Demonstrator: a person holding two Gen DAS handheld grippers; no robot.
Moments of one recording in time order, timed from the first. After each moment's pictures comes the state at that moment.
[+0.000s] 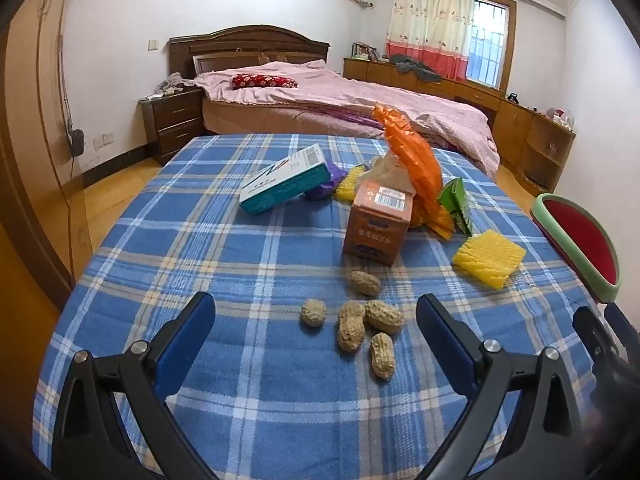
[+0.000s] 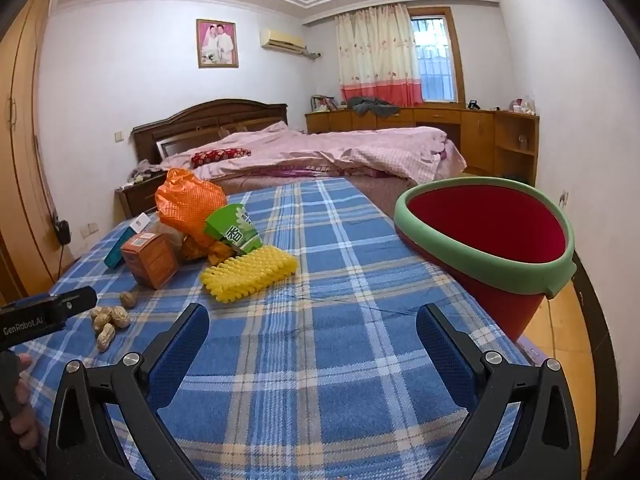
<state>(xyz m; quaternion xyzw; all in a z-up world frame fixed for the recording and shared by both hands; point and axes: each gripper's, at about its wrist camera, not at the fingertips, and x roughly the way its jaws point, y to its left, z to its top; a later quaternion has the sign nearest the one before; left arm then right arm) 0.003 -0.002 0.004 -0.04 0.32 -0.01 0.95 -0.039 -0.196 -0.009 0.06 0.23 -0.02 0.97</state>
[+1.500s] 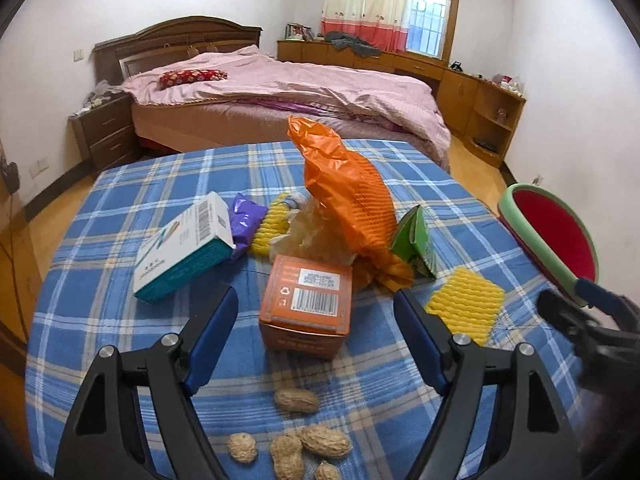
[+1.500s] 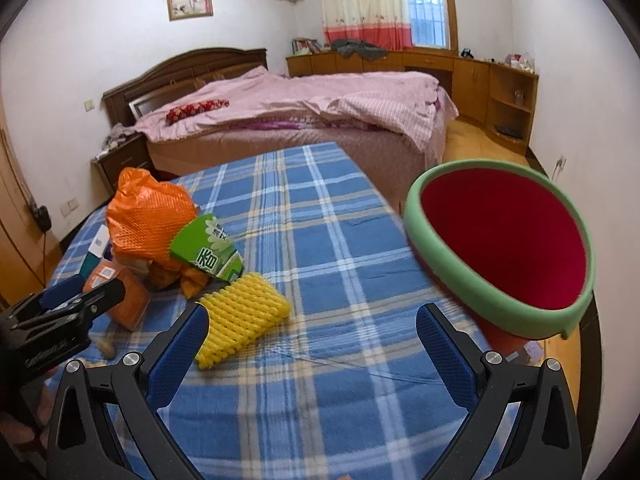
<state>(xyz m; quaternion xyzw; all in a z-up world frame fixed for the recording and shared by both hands) 0.096 -0.035 0.016 -0.01 0.36 -0.13 0.92 0.050 -0.198 0.019 0.08 0.35 -0.04 0.93</state>
